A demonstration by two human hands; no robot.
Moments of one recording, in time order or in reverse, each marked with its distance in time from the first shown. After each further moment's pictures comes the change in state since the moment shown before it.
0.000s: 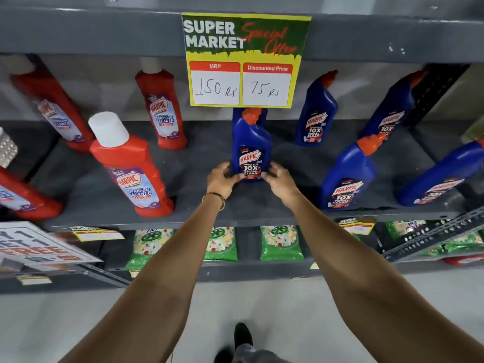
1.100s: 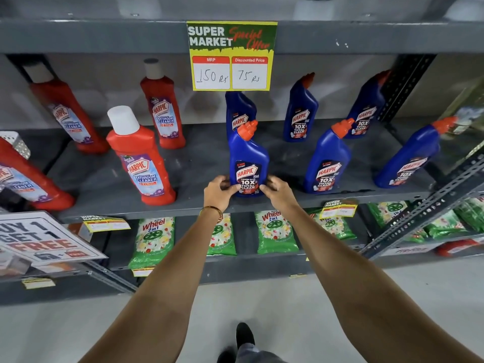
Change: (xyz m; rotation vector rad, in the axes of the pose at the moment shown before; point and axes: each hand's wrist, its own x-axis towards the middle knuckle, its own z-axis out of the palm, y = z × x) left_hand -0.073 -0.015 -0.004 0.040 0.041 0.053; right_hand -0.085 0.024 -0.006 -0.059 0.062 -0.109
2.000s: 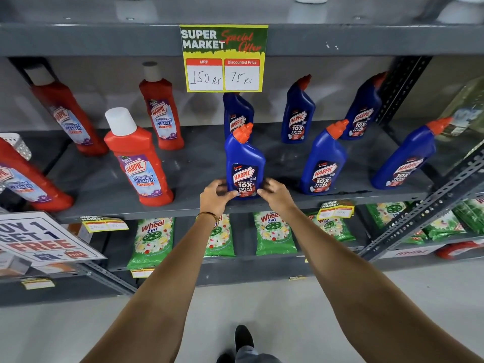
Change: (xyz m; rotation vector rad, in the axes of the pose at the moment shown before) left_hand -0.013 -0.002 -0.001 -0.019 -0.002 -0.004; right_hand -0.008 -0.006 -0.004 -0.026 -0.057 0.076
